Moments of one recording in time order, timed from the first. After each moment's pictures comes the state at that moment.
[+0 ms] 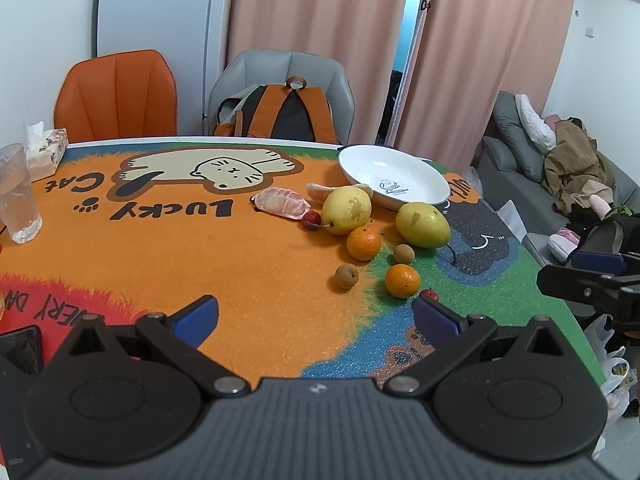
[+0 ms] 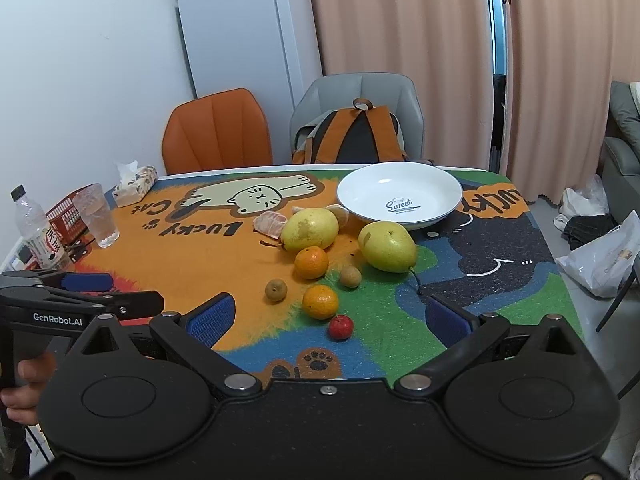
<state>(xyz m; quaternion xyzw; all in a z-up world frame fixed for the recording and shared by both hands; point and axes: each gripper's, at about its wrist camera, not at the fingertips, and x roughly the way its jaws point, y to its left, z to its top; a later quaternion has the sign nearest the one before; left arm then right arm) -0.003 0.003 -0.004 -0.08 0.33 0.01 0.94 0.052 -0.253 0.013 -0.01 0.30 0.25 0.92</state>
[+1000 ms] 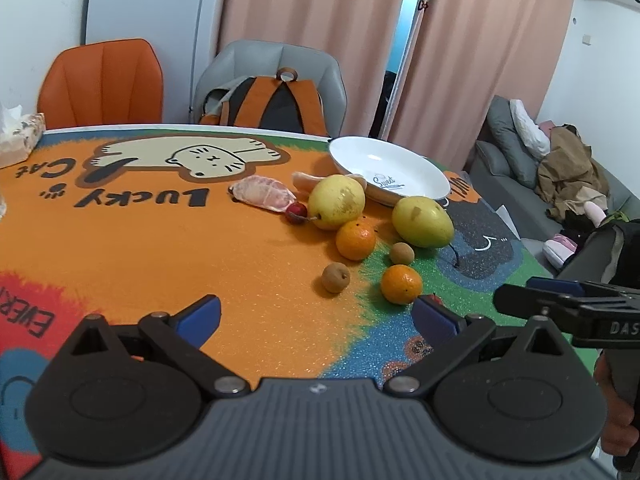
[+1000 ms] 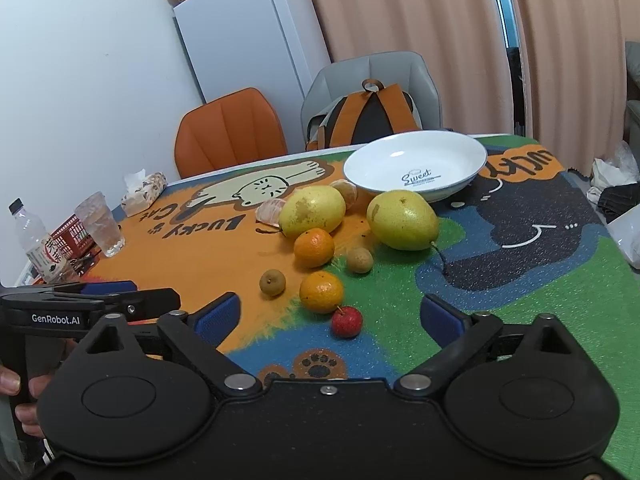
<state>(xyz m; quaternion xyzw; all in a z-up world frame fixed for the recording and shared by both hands) 0.030 -0.003 -0.044 -0.09 0.32 -0.01 0.94 0.094 -0.257 -0.049 0.06 0.32 0.28 0.90</state>
